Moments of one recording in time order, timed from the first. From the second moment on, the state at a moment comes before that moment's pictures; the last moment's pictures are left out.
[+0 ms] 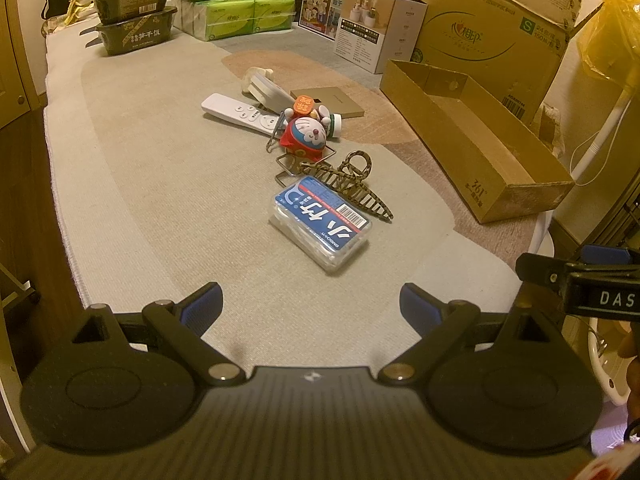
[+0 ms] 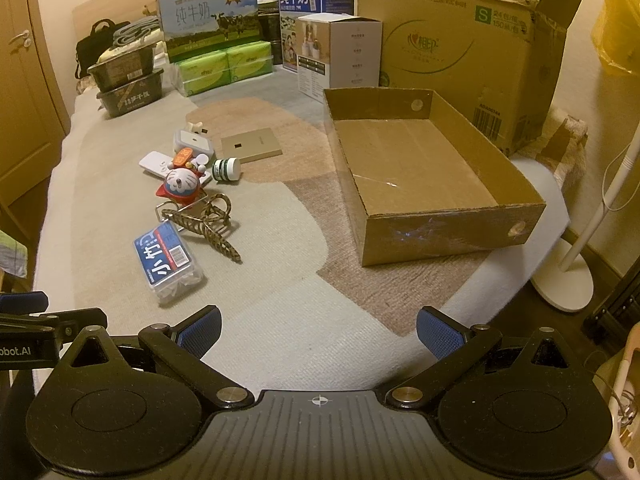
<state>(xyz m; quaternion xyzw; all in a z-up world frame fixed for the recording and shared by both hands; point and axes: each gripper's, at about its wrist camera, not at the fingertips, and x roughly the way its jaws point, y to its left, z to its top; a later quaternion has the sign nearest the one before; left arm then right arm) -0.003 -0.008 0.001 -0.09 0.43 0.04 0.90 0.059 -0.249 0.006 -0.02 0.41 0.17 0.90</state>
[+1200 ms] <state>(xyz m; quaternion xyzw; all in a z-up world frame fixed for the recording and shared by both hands) 0.043 0.003 -0.027 -0.05 0.45 -0.04 0.89 0.087 -0.248 -0.019 -0.02 0.43 0.19 0.88</state>
